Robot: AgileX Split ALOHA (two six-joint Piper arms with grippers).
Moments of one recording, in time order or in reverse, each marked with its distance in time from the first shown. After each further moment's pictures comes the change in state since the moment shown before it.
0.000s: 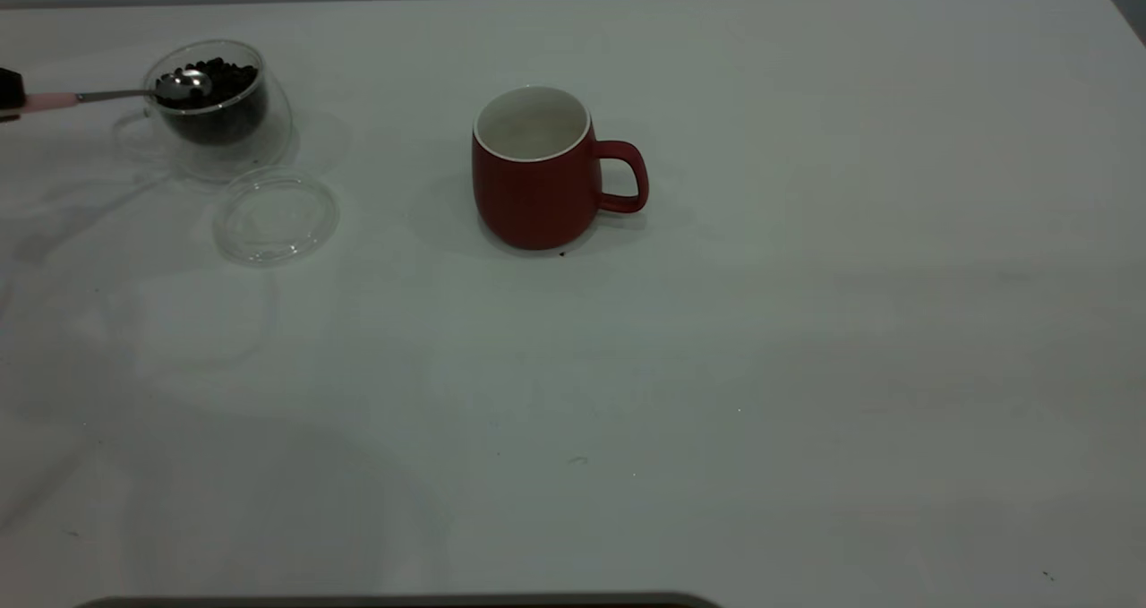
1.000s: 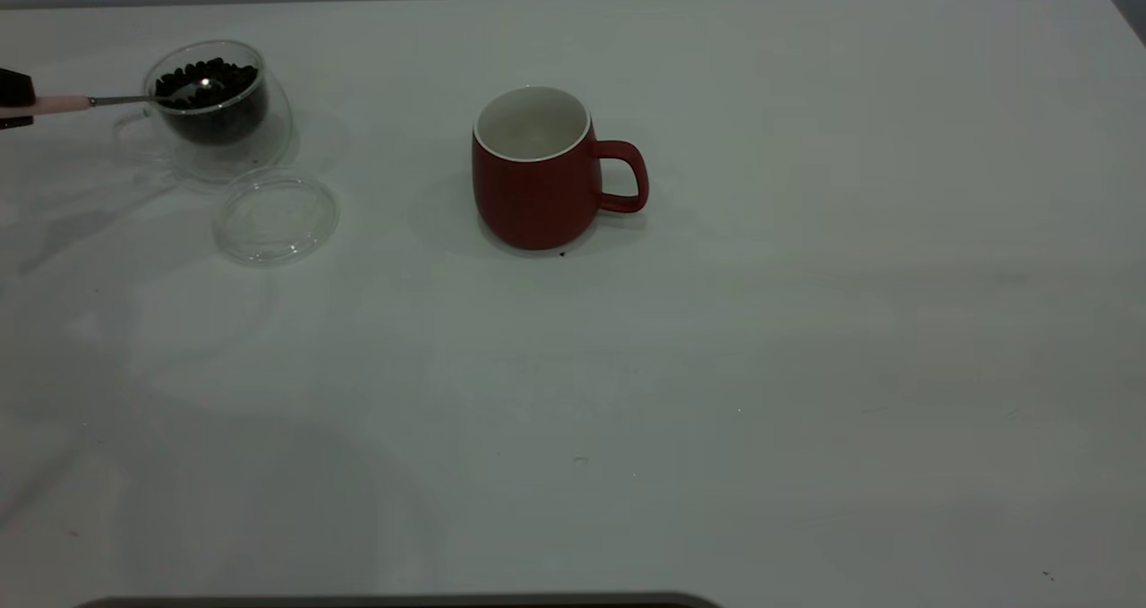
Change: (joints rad) left arm 0.000 0.012 -0.001 0.001 0.047 -0.300; right arm 0.000 0.000 0.000 0.000 0.000 0.000
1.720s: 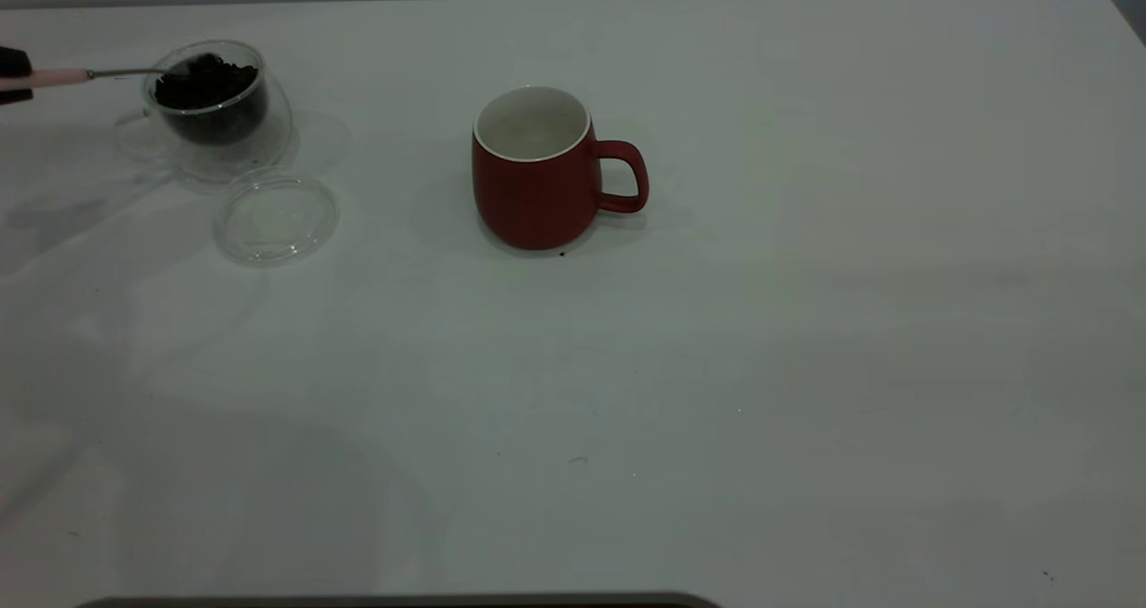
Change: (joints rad) left arm 0.000 0.000 0.000 -0.068 0.042 -0.175; right arm 0.000 0.000 0.000 0.000 0.000 0.000
